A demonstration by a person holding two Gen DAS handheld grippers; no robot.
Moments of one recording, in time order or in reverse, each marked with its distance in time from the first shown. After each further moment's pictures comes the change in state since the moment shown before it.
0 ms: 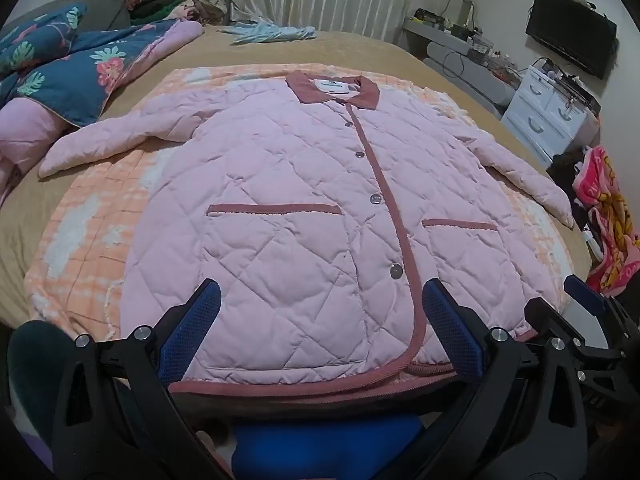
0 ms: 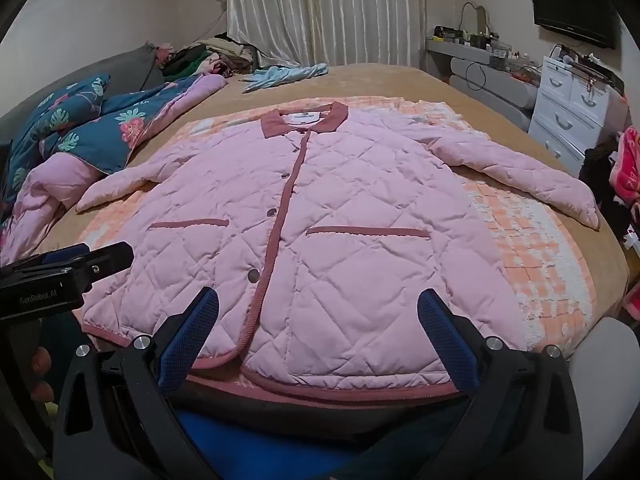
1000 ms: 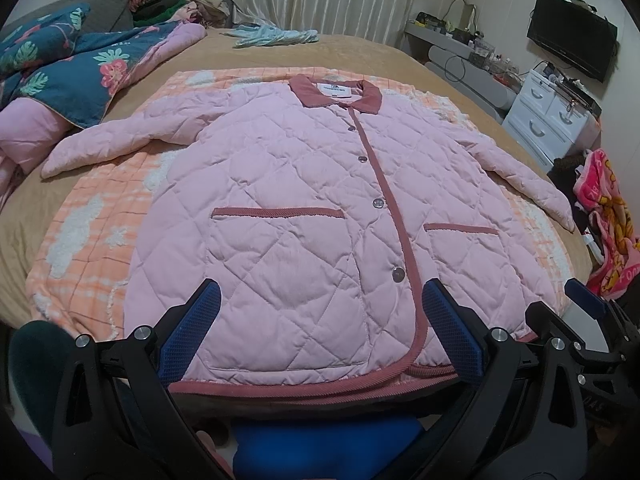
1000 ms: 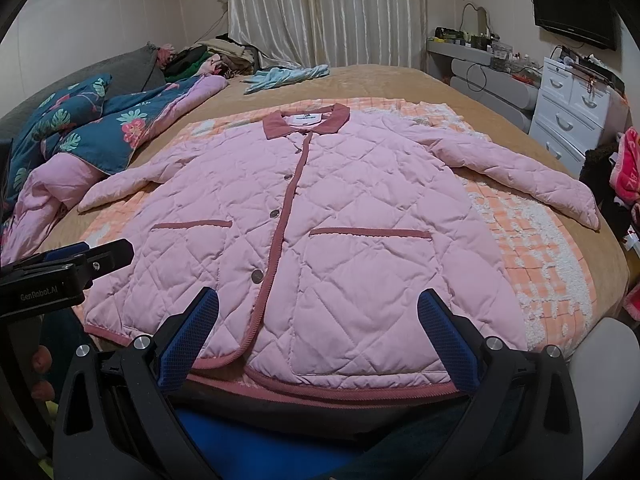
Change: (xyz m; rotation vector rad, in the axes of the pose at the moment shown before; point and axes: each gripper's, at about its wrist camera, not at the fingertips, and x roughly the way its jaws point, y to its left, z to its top) left arm 0.000 0.003 0.003 -0.005 -0.009 -0.004; right arm -0.003 0.001 0.001 0.001 -0.005 0.004
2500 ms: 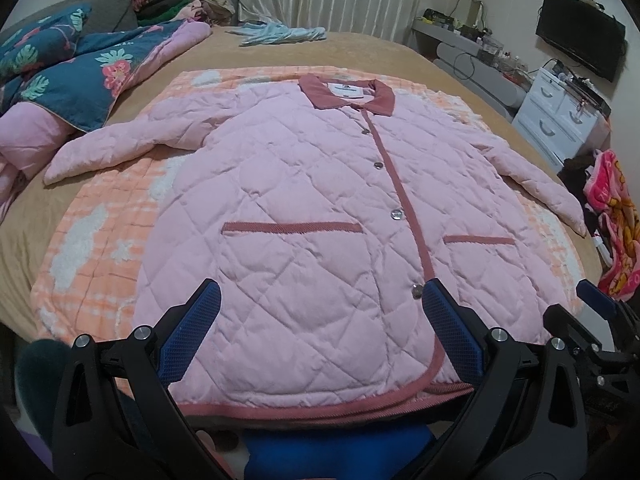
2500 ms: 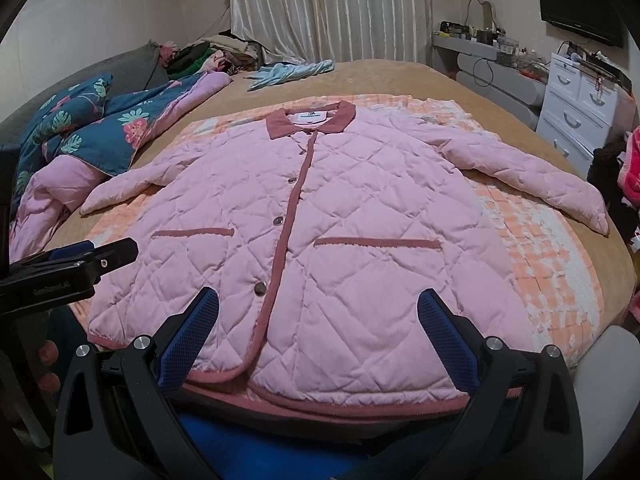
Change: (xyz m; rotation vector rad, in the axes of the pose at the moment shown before) left arm 0.011 0.008 0.021 -0.001 0.012 0.036; right arm 0.017 -0.002 0.019 0.000 0.026 0.027
